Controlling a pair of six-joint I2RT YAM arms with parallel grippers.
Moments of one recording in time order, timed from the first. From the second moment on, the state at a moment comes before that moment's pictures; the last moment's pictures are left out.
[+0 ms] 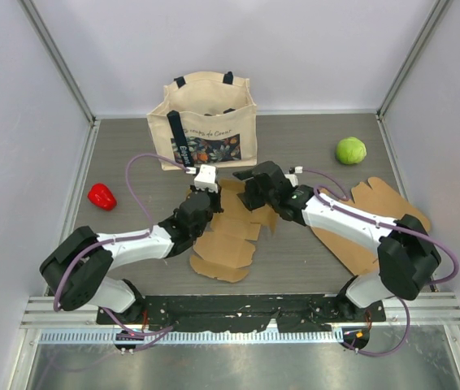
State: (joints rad) left arm -0.83 1.41 0.61 0.59 -0.51 -0.24; right arm 0.77 1.47 1.01 -0.19 0.26 1.82
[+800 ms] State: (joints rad) left arm -0.90 1.41 0.54 0.72 -0.55 -0.17; right arm 0.75 1.56 1.00 -0.16 0.28 1.93
